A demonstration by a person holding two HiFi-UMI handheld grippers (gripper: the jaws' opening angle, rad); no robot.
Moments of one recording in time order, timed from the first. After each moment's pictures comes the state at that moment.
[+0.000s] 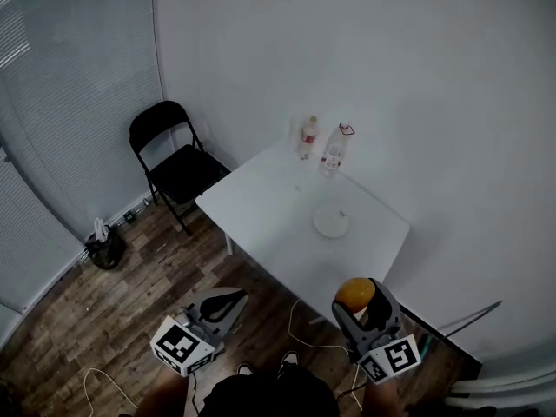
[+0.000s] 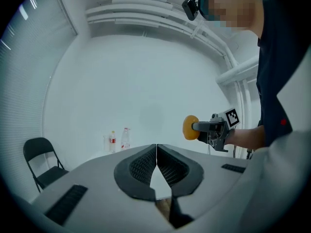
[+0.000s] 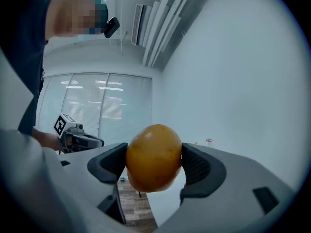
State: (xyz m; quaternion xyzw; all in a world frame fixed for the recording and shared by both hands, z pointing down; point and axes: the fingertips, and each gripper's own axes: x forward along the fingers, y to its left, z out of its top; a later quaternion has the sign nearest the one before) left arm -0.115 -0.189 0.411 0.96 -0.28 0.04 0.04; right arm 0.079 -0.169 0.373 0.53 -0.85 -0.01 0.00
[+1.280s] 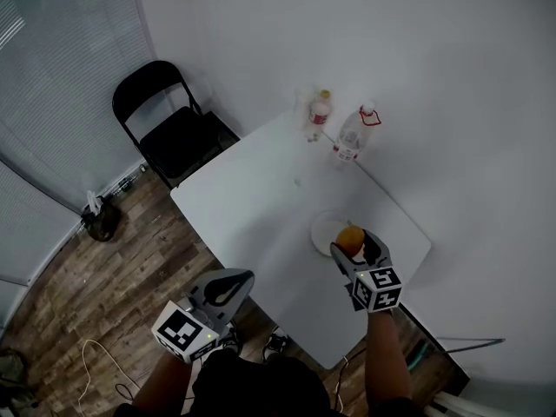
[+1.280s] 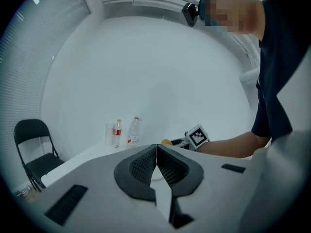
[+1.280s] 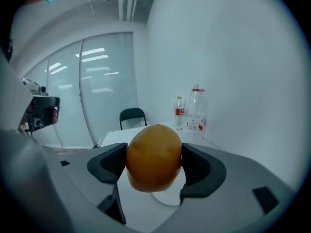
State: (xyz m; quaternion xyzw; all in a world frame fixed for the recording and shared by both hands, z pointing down) left arm 0.013 -0.417 0.479 0.94 -0.32 0.05 0.13; right arm 0.226 -0.515 0.580 0.51 -0.83 0.13 0.18
